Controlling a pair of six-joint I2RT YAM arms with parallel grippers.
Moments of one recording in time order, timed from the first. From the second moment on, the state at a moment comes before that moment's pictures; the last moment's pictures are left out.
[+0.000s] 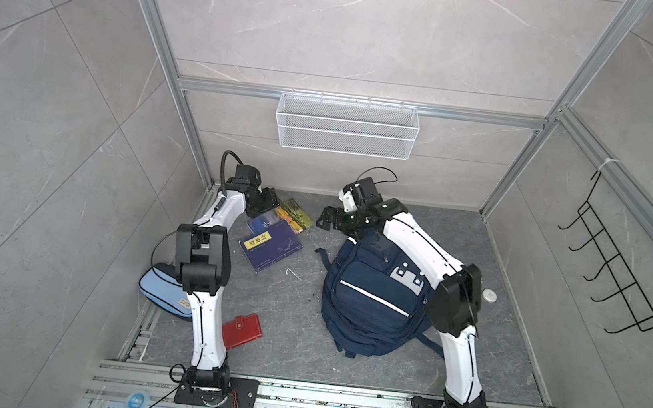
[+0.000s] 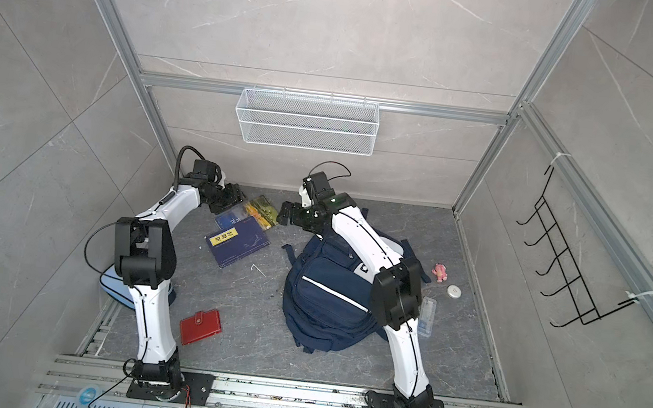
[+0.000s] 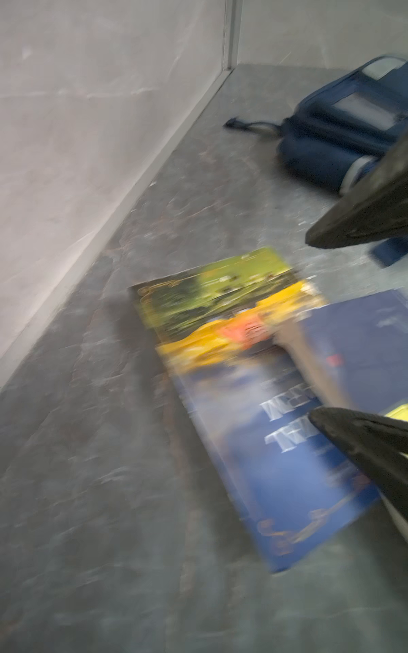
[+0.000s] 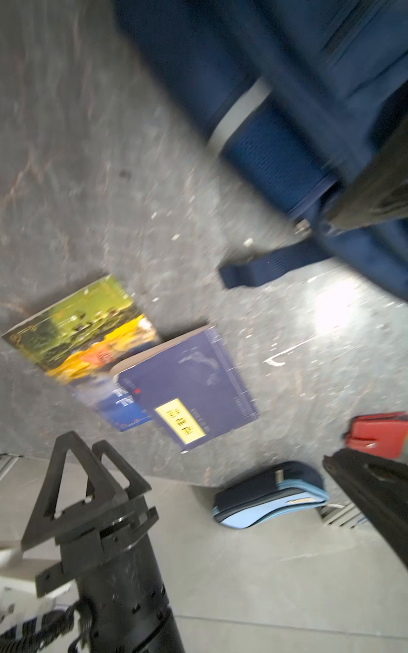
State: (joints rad) left arm 0.02 2.21 1.89 -0.60 0.33 -0.44; right arm 0.60 2.28 2.23 -0.82 -0.32 0.55
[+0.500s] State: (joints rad) left arm 0.06 2.26 1.78 -0.59 0.43 -0.41; right arm 0.61 2.81 2.75 -0.84 -0.35 0.77
